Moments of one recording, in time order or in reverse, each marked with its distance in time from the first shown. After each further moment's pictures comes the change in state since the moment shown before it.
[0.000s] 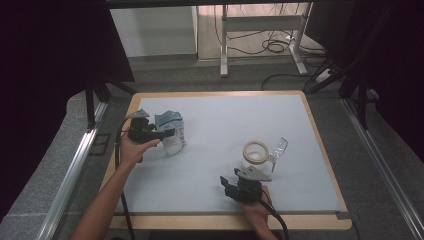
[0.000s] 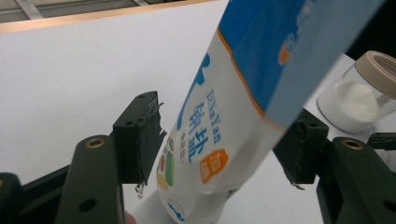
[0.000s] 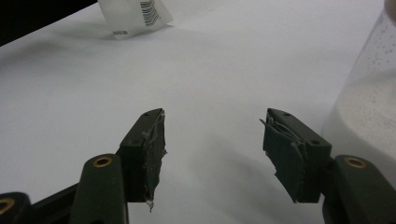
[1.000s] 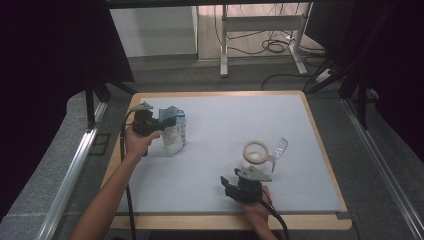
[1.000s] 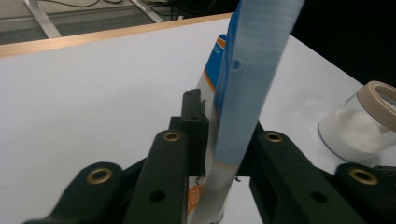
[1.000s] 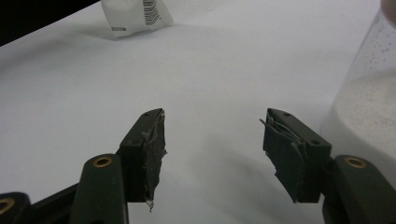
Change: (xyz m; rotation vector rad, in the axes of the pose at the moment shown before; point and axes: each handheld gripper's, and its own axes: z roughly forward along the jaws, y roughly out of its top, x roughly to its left) left arm -0.007 0.026 0.009 -0.038 0.032 -0.024; right arm 0.000 0.000 0.000 -0.001 -0.002 0.003
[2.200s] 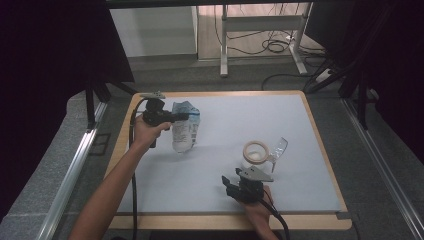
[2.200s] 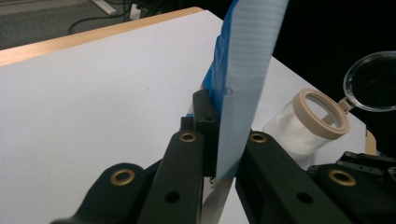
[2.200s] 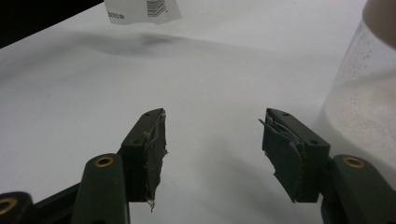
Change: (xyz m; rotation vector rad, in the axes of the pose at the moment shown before) left arm -0.023 0.041 0.015 0.065 -0.169 0.035; right arm -0.002 0.001 -0.004 -0.012 -0.008 -0.005
